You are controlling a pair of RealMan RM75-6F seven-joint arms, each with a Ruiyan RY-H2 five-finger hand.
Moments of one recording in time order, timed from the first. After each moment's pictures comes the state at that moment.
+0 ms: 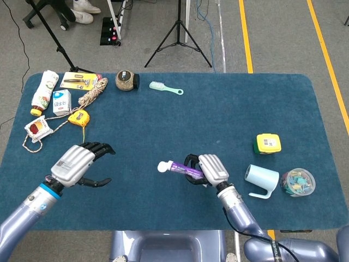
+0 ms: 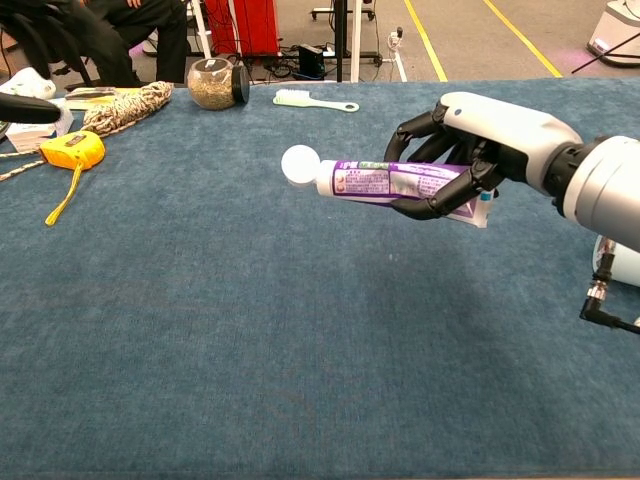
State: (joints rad) left arm -0.53 -0.90 -0.17 -2.07 1.41 0.96 0.10; right arm 0.63 -1.57 0.21 -1.75 -1.11 1.08 -0.15
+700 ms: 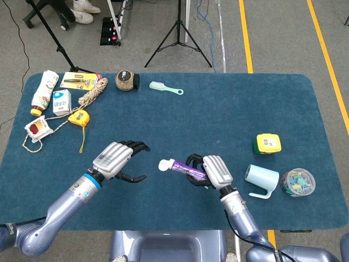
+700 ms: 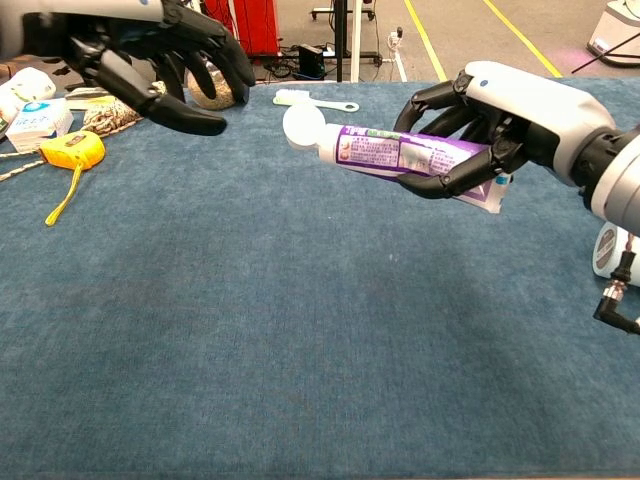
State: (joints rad) left arm -0.81 -1.12 -0.24 -2.10 0.90 0.88 0.37; right arm 0.57 -1.58 0.20 -1.80 -1.22 1.18 -0.09
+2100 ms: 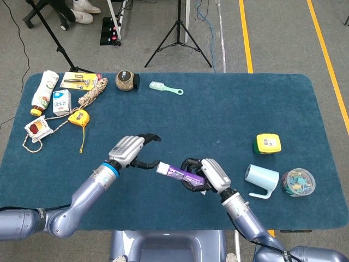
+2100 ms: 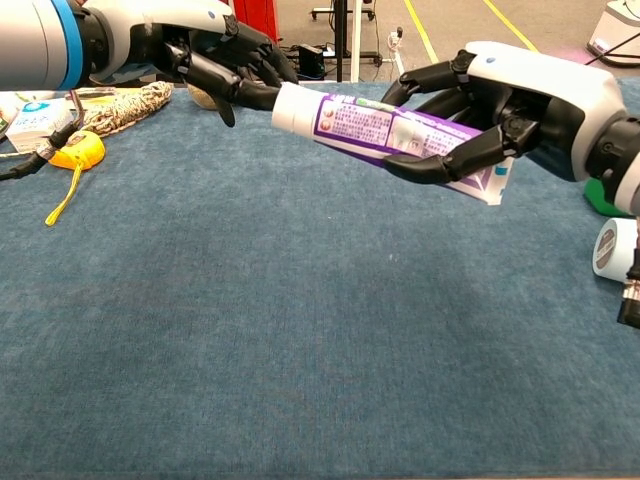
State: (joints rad) left arm -0.97 -1.27 -0.25 -1.96 0.65 0.91 0.26; right arm 0.56 -1.49 0.19 -1.83 -1.35 1.09 0.24
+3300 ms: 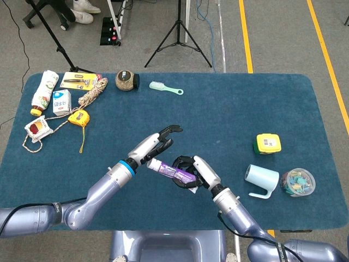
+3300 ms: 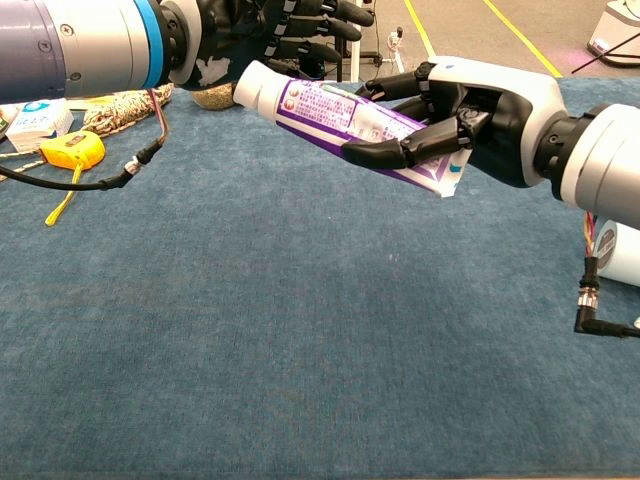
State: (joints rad) left arm -0.92 -1.43 -0.40 -1.83 0.81 0.77 -0.24; right arm 0.61 -1.51 0.26 -1.85 -1.20 0.96 0.38
